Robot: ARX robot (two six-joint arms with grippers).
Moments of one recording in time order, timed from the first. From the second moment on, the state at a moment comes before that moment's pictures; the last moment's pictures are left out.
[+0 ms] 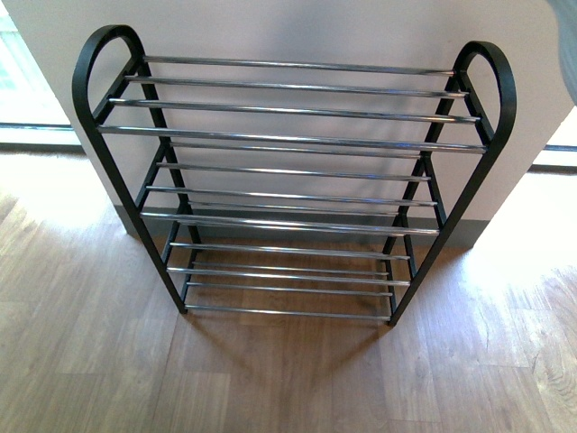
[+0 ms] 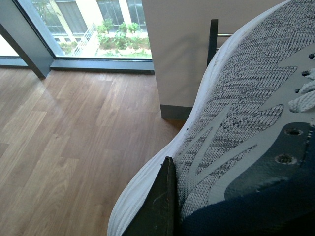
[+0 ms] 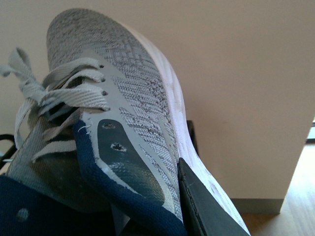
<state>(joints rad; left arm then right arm) -0.16 0.39 0.49 -0.53 -0.28 -0.01 -0.20 1.43 0.63 0.72 -0.21 0.22</state>
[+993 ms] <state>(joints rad) -0.16 0.39 0.49 -0.53 -0.28 0.00 0.15 1.90 1.20 0.20 0.43 0.50</state>
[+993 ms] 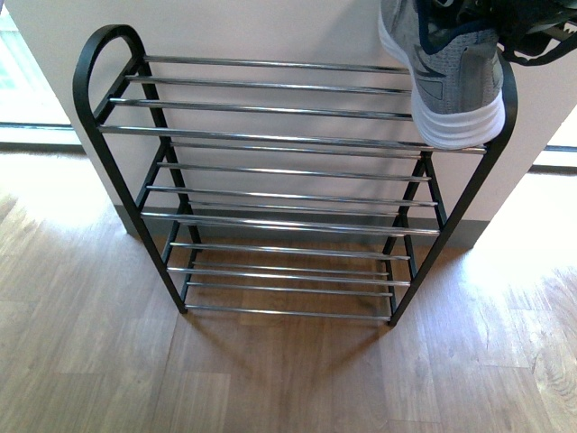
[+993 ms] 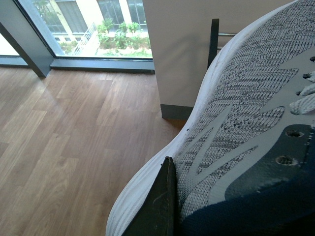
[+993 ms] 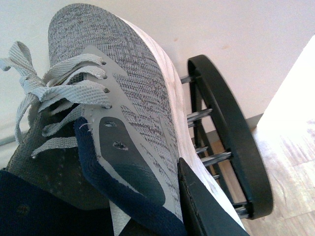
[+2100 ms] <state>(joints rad) -0.16 0.39 0.49 -0.53 -0.28 0.00 0.12 1.98 1.28 0.03 0.39 0.74</state>
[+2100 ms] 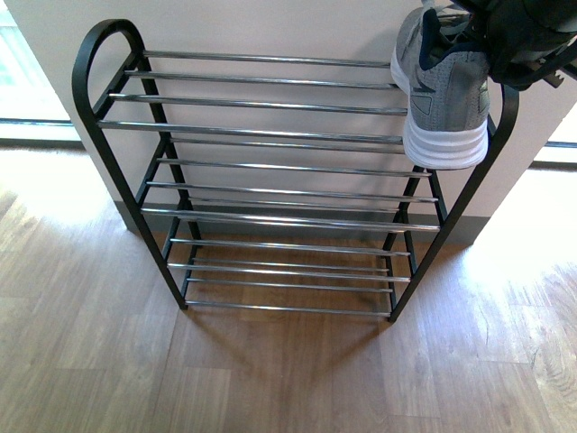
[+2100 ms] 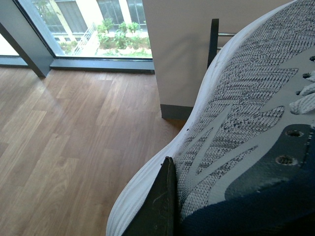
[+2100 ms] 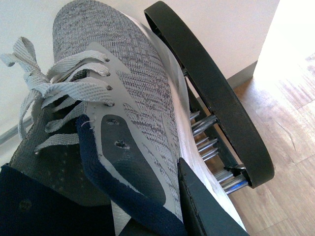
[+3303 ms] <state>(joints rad) -0.16 0.39 0.49 -0.53 -0.28 0.00 0.06 1.63 1.06 0.34 0.02 0.49</state>
